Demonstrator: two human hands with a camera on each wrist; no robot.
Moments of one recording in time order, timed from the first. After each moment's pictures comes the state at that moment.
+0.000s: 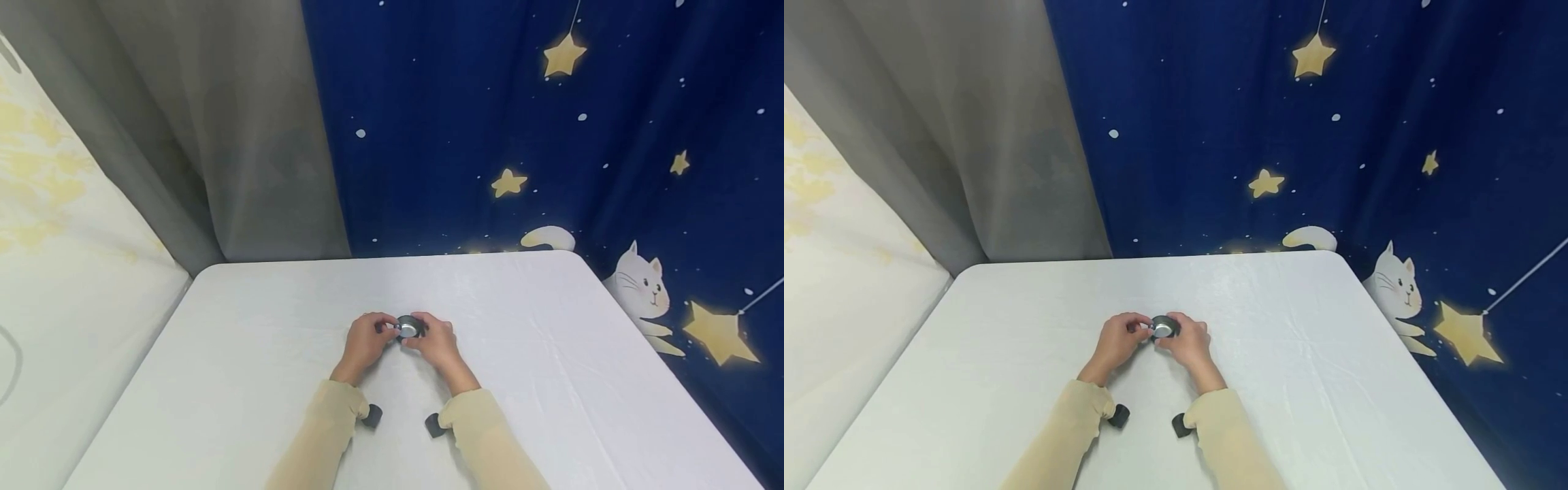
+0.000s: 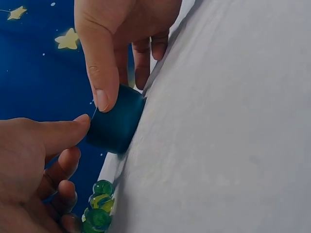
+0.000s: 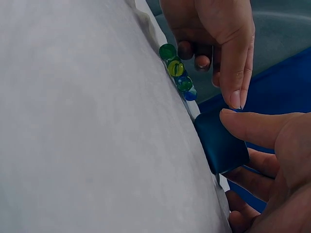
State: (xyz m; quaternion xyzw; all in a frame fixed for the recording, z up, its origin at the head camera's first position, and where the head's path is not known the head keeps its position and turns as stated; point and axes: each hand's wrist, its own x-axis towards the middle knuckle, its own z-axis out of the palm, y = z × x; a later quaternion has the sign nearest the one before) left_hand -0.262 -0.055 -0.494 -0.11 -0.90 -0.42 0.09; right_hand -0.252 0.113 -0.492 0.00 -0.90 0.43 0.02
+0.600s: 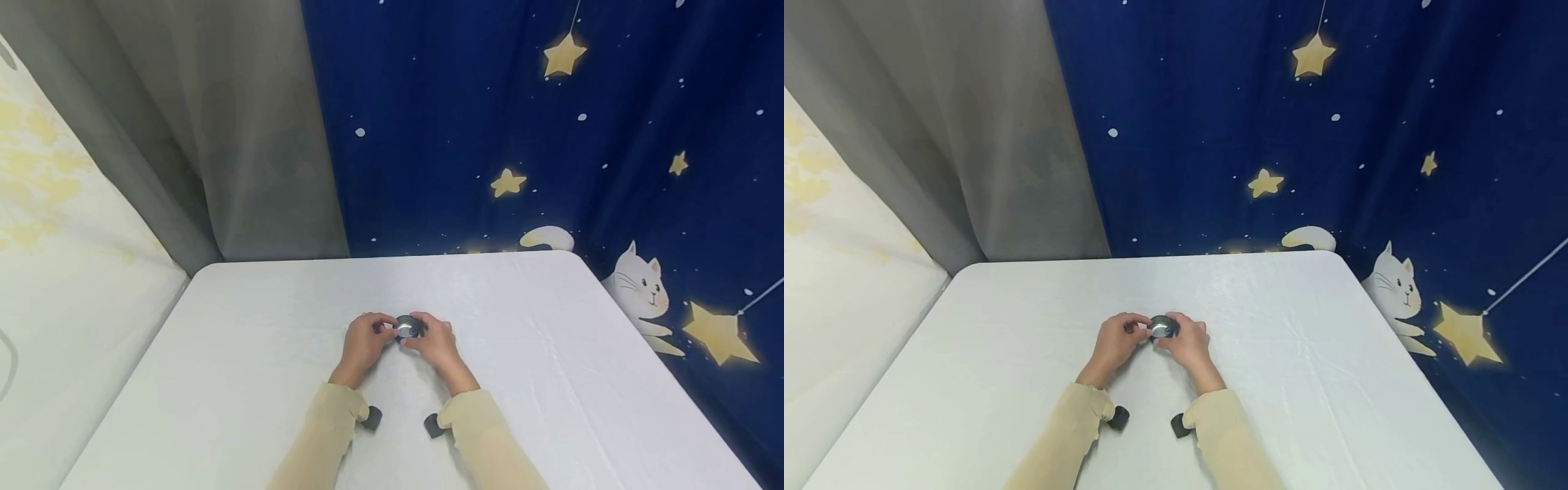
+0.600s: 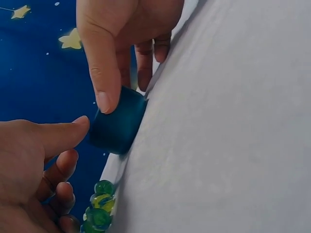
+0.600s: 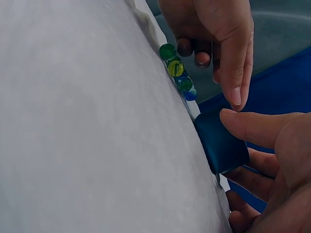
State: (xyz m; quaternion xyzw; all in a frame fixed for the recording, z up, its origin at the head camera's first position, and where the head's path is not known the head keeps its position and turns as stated) left_hand -0.261 -0.055 -0.496 -0.10 -0.90 -0.42 0.11; right_hand -0.251 0.112 -0.493 0.00 -0.90 0.43 0.02
